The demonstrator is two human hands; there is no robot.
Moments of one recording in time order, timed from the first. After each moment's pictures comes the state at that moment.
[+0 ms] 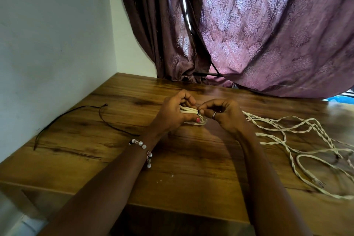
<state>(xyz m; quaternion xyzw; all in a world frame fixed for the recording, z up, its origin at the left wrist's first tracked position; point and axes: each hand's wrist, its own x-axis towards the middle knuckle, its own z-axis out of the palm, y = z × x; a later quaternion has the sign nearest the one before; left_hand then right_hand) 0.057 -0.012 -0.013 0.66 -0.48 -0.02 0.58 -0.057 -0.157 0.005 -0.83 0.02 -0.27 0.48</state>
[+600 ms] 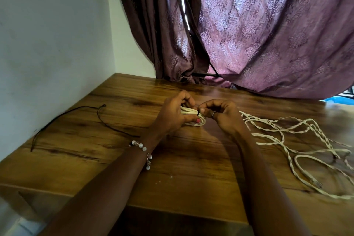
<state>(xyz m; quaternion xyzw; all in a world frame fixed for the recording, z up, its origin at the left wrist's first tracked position) 0.053 -0.014 -0.012 0.67 -0.48 0.00 0.57 -0.052 -0.160 -0.005 -0.80 0.05 -0.28 0.53</state>
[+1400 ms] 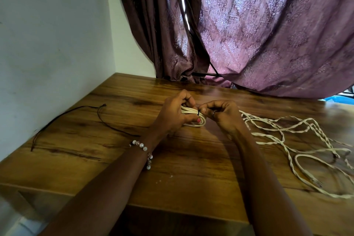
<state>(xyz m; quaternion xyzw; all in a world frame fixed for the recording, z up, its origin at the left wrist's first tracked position) 0.052 -0.015 -0.013 0.67 -0.48 0.00 0.57 -0.050 -0.159 -0.009 -0.76 0.07 -0.28 0.58</state>
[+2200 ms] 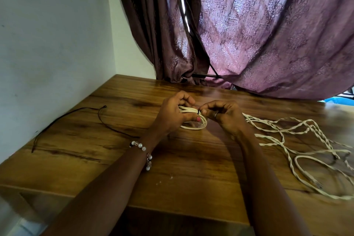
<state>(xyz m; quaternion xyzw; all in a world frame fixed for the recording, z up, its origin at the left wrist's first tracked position) 0.057 -0.015 -0.015 0.64 -0.45 -0.05 0.62 -0.056 -0.162 -0.003 -0.77 0.02 -0.27 0.57</state>
